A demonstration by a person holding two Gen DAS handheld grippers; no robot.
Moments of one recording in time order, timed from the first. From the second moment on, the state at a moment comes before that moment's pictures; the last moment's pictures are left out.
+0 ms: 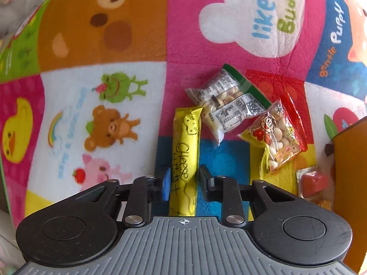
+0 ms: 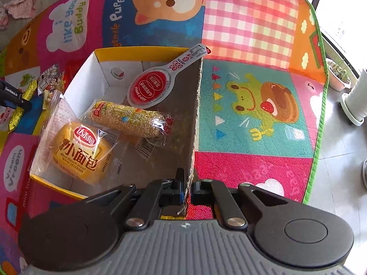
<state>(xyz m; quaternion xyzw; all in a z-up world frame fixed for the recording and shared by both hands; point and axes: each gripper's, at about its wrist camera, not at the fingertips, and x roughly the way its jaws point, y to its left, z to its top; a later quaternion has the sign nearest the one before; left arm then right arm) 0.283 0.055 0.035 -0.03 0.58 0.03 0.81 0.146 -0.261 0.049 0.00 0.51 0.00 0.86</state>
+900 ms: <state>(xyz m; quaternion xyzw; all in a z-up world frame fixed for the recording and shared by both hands) 0.103 -0.027 0.174 -0.09 0.65 -0.07 0.75 0.134 -0.276 0.075 0.05 0.53 0.01 0.85</state>
